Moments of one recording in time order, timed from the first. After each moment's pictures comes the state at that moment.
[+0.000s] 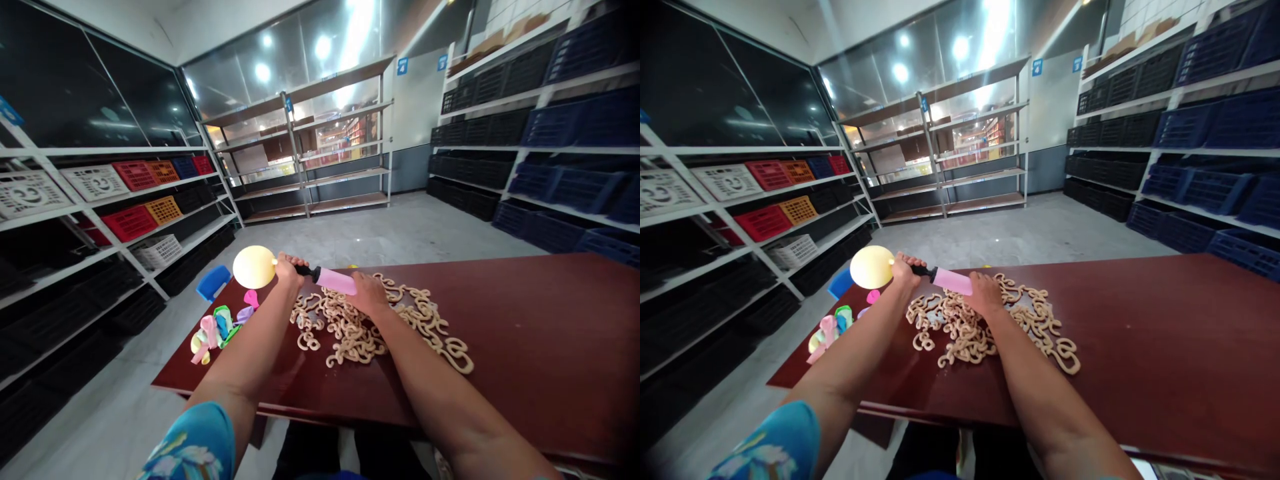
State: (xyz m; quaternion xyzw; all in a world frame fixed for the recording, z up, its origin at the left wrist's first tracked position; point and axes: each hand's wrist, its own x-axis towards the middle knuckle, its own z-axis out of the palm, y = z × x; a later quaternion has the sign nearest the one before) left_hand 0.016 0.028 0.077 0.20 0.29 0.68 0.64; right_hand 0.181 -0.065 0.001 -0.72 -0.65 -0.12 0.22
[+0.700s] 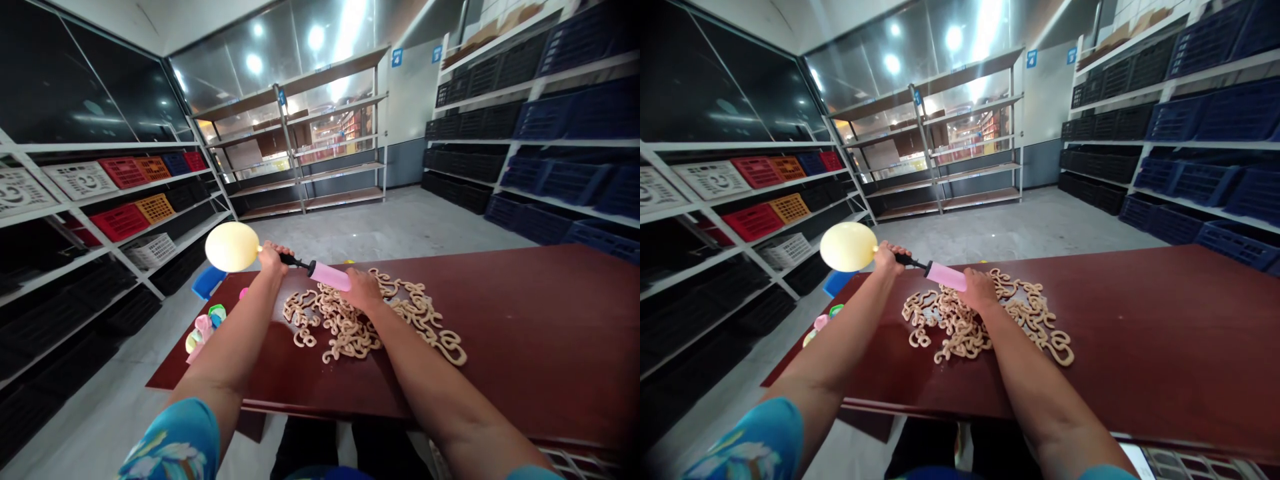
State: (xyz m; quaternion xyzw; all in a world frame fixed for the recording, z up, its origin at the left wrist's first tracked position) left_hand -0.005 0.041 0.107 0.25 0.31 0.67 0.62; right_hand 0.179 -0.066 0.001 -0.72 -0.65 -0.10 0.24
